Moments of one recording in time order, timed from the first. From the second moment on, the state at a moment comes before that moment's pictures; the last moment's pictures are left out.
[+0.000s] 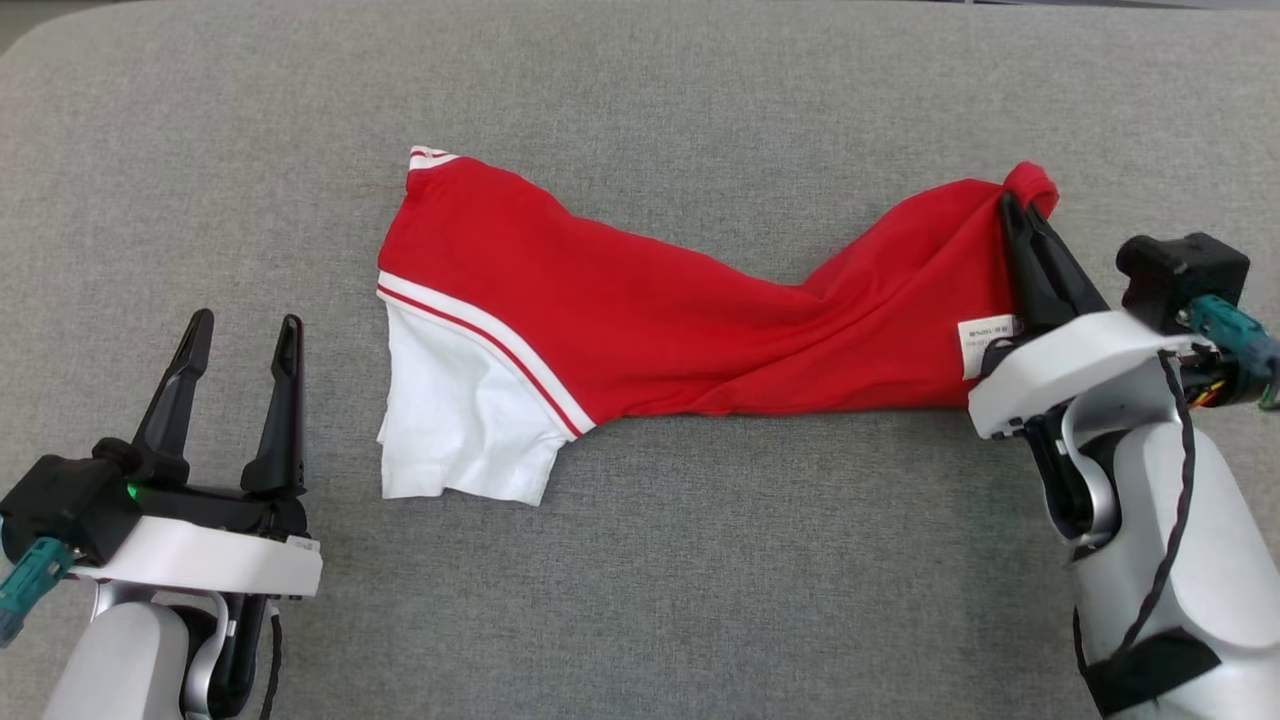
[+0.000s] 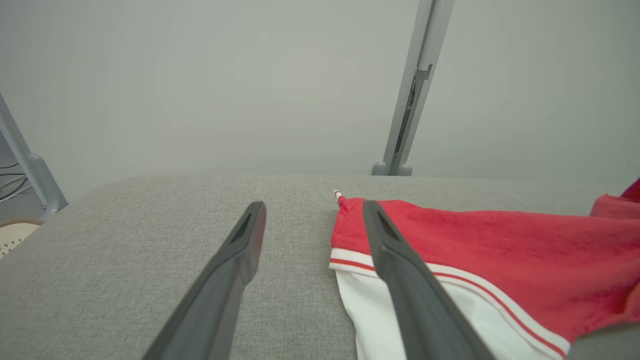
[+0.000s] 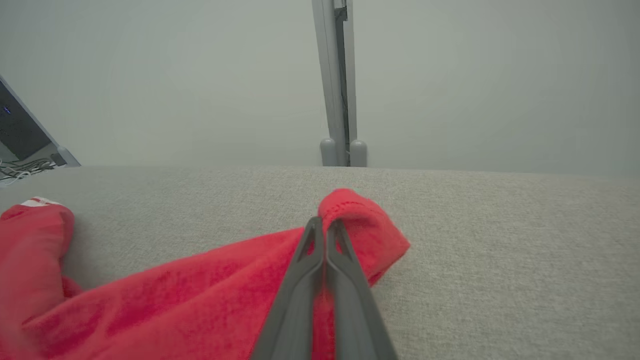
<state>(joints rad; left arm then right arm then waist) -0.19 0.28 -0.10 0.08 -0.43 -0.07 -0.25 -0.49 -0.06 0.05 0.27 0.13 0.13 0.08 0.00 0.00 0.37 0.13</state>
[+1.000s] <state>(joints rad) -0.07 0.27 -0.11 0.12 -0.43 -0.04 -0.24 0.05 -0.05 0.04 -0.15 0.07 0.13 0.01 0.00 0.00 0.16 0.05</state>
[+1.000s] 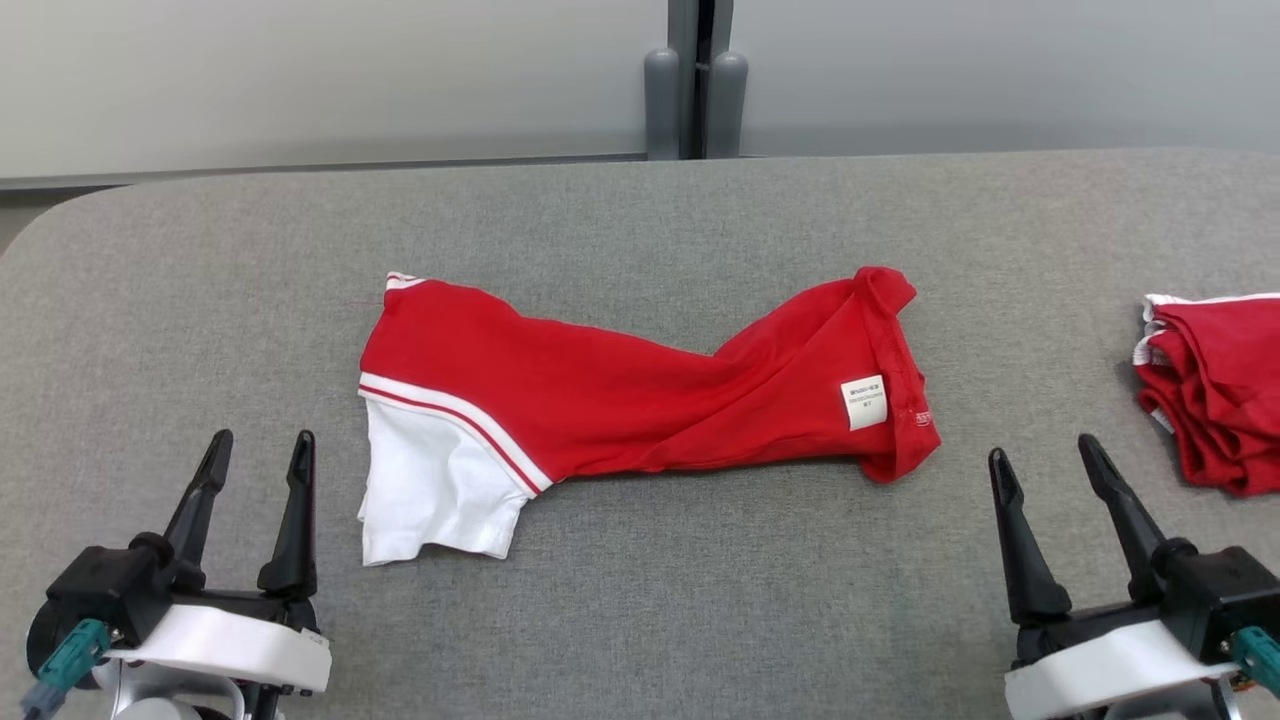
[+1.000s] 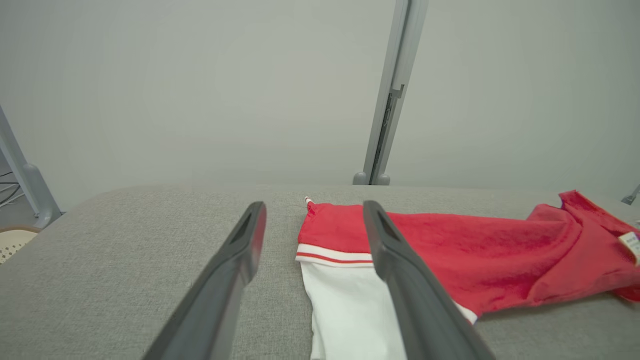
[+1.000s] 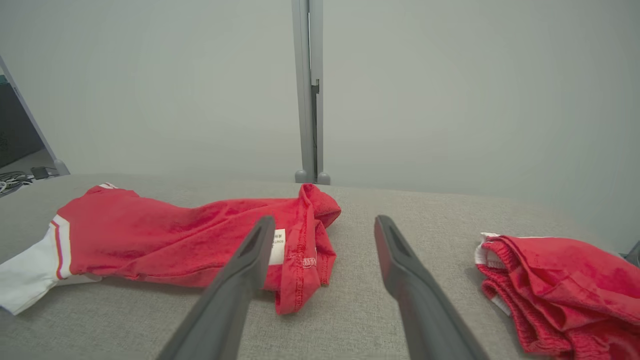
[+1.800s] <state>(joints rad) -0.06 0.29 -0.18 0.26 -0.43 -0.06 -0.17 0.08 -0.05 0.09 -0.18 0.11 0.13 0.04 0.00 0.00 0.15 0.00</state>
